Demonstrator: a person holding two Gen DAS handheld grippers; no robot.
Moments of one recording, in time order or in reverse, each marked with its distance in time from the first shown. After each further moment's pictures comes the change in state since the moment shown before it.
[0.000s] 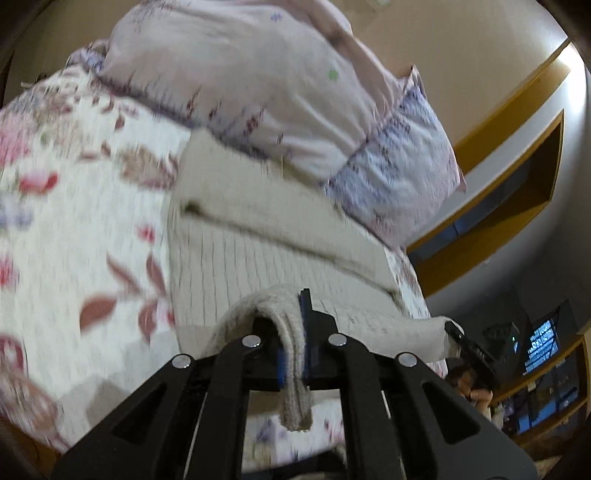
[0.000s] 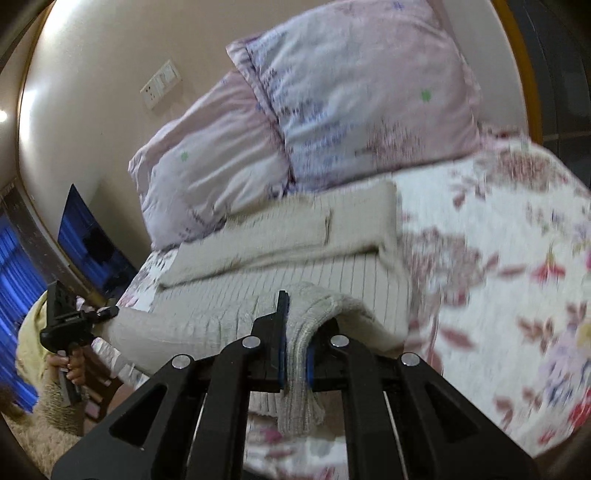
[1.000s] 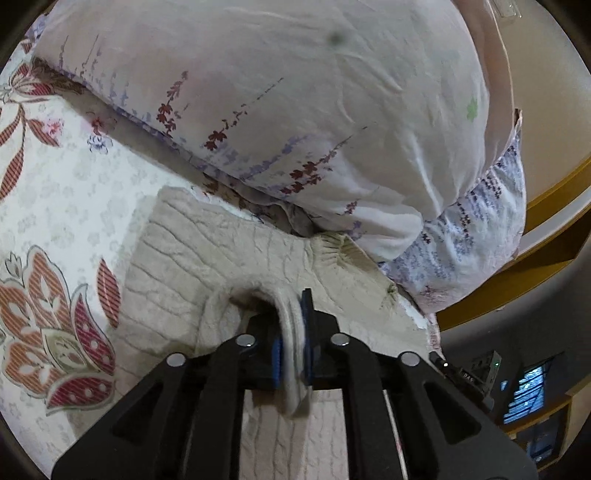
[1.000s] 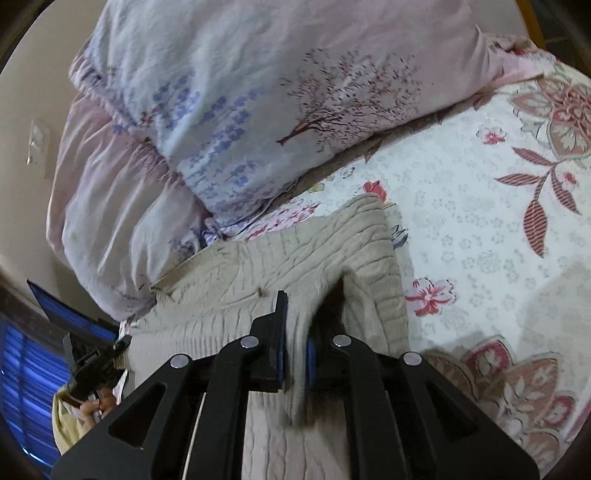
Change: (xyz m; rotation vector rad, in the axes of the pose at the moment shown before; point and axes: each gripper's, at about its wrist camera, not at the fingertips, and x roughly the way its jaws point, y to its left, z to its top) left arm 0.167 0.064 0.130 -0.168 0.049 0.020; right arm 0.175 -0.097 0.079 0.318 0.187 -0.021
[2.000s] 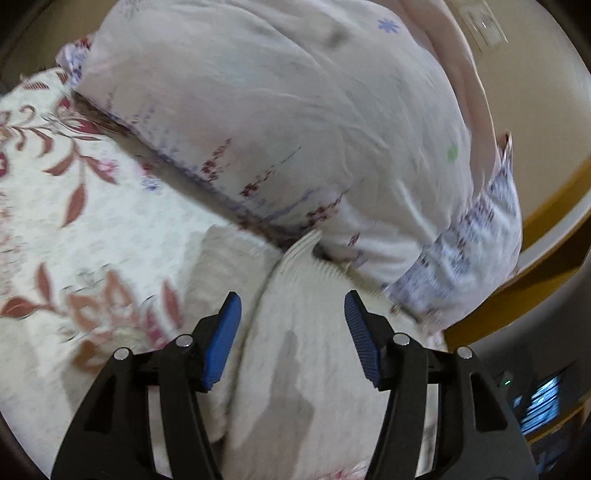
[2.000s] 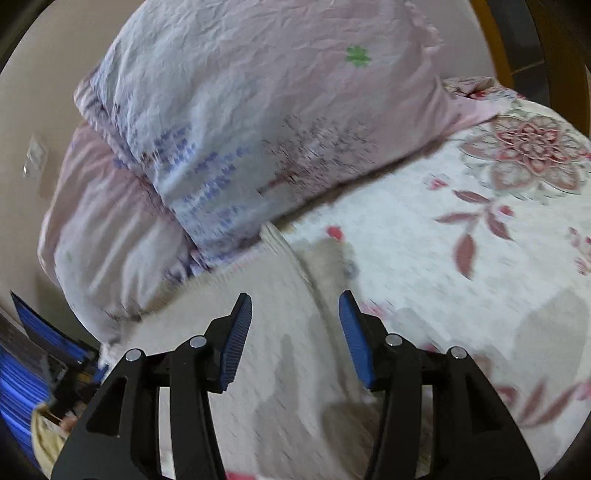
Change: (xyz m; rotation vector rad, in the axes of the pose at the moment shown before) left arm -0.053 0.004 -0.004 0.038 -0.130 0.085; right arm -0.034 -0.007 -0.003 -0.001 -0.141 -0.133
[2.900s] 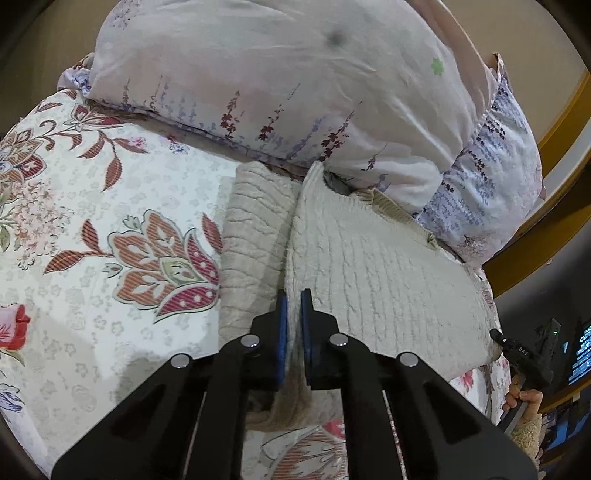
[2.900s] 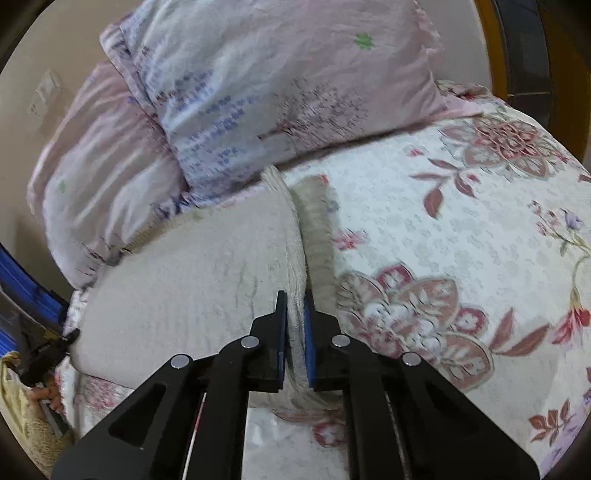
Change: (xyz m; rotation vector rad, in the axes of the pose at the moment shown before) left arm -0.013 -0.001 -0.044 0.174 0.105 0.136; right arm -0.015 0.009 -0.048 -0.127 0.063 -0.132
